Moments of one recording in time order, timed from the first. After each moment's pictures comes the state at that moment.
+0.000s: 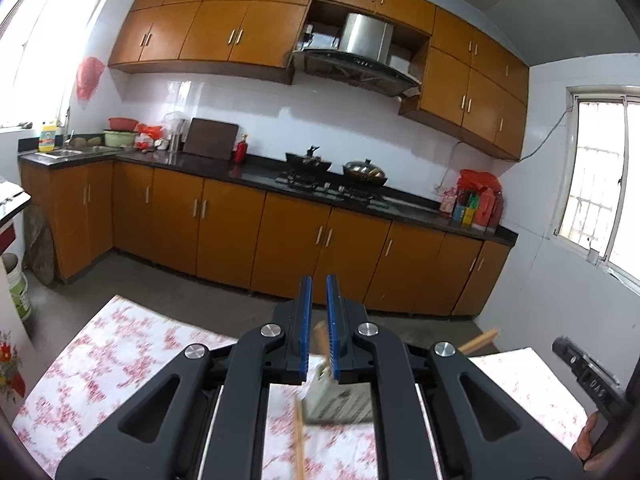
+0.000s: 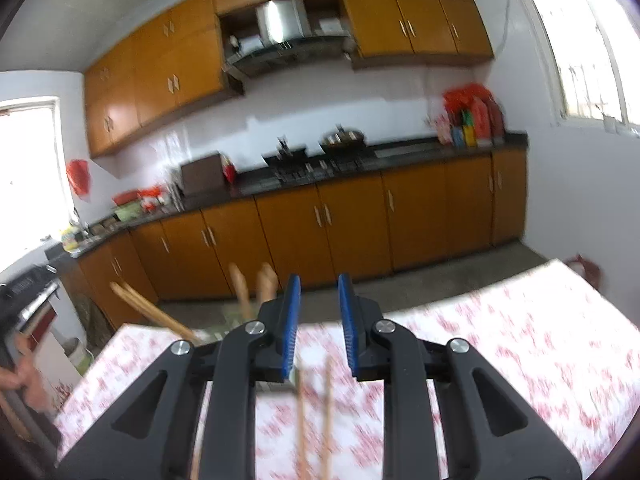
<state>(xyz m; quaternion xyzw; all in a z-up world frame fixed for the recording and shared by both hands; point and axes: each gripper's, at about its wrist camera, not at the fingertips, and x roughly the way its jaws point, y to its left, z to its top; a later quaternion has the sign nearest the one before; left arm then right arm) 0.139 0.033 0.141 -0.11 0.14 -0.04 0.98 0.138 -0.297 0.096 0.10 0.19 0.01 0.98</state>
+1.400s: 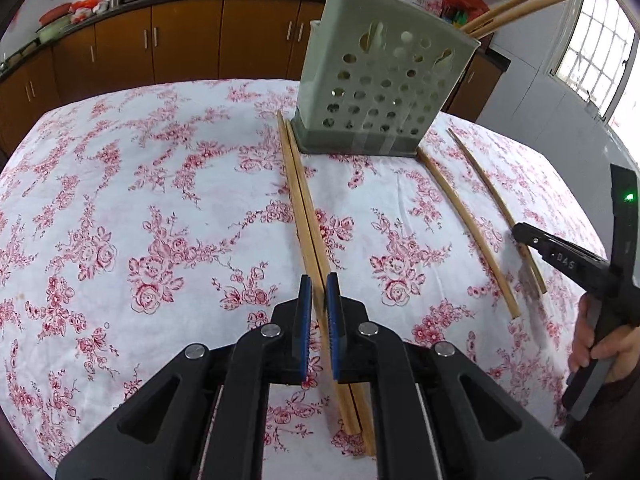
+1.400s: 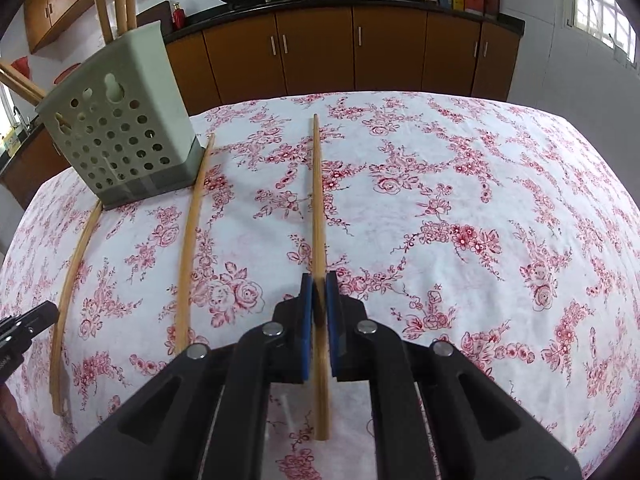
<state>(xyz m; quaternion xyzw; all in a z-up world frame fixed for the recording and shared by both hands) 0.160 -0.008 -0.088 -0.04 0.44 -0.13 0.89 0.194 -0.277 -0.104 0.06 0.43 -0.03 0.90</state>
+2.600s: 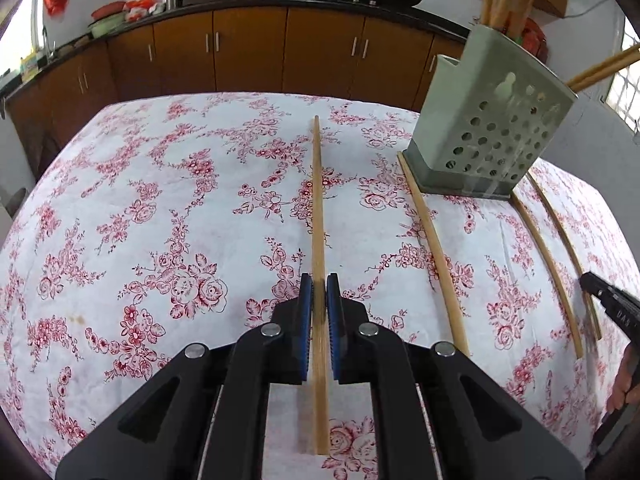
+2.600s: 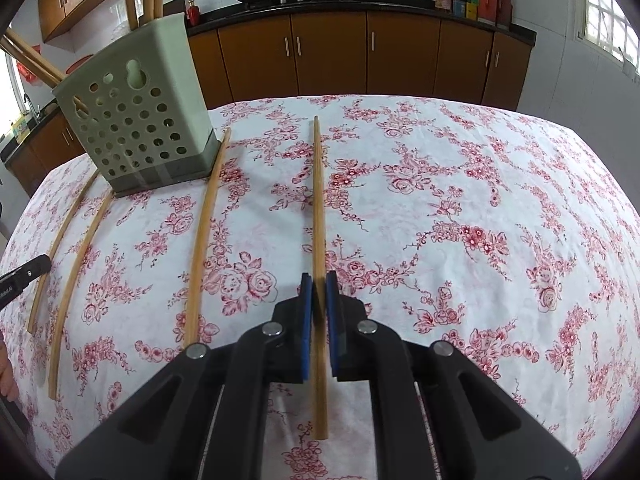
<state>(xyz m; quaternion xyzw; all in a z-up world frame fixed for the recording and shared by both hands) 0.189 0.038 -0.093 -0.04 0.42 -0.03 0.90 0.189 -0.269 -0.105 0.05 0.43 -0.02 0.90</state>
